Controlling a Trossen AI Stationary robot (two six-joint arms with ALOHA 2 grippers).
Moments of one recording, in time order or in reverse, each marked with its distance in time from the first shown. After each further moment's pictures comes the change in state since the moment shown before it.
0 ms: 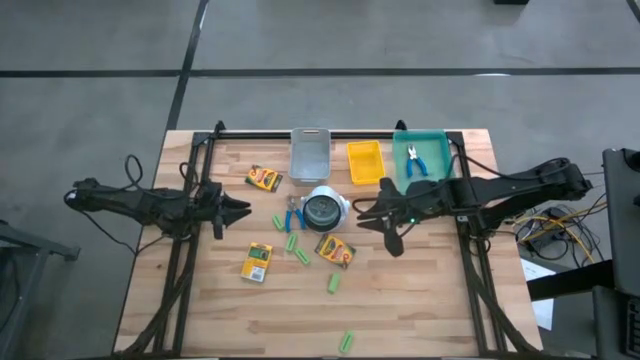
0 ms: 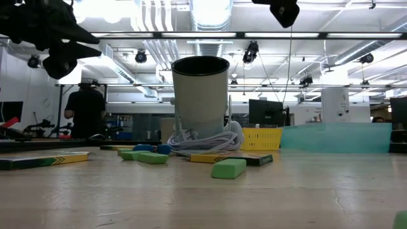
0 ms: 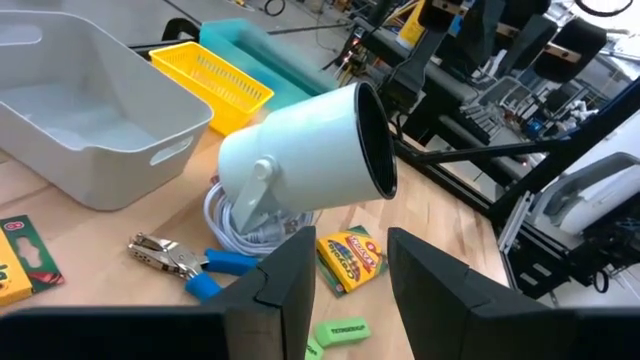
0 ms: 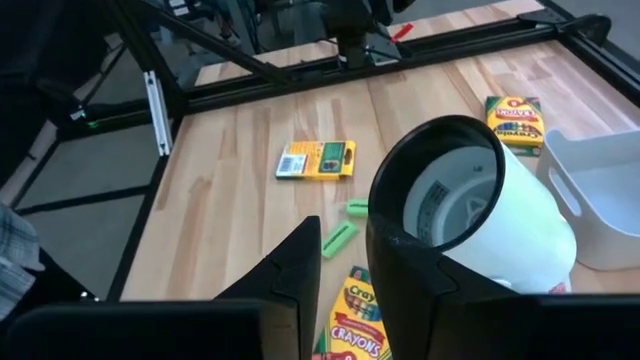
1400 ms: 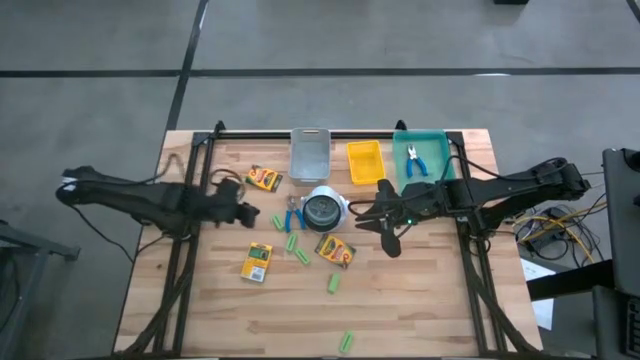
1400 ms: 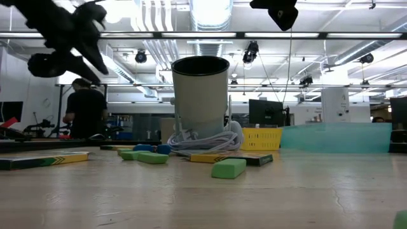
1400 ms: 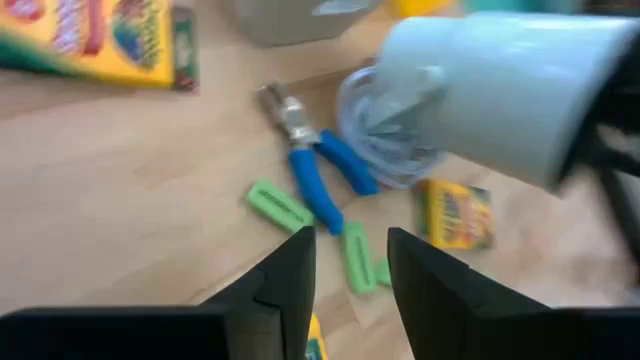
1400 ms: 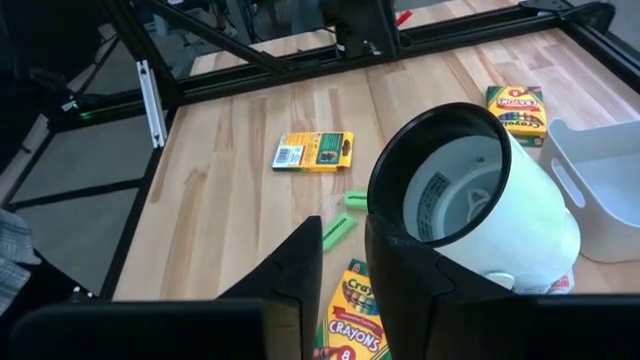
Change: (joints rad) left arm 0.070 0.482 0.339 -0.399 0.009 -0.620; right arm 0.000 0.022 0.000 -0.001 0.001 0.003
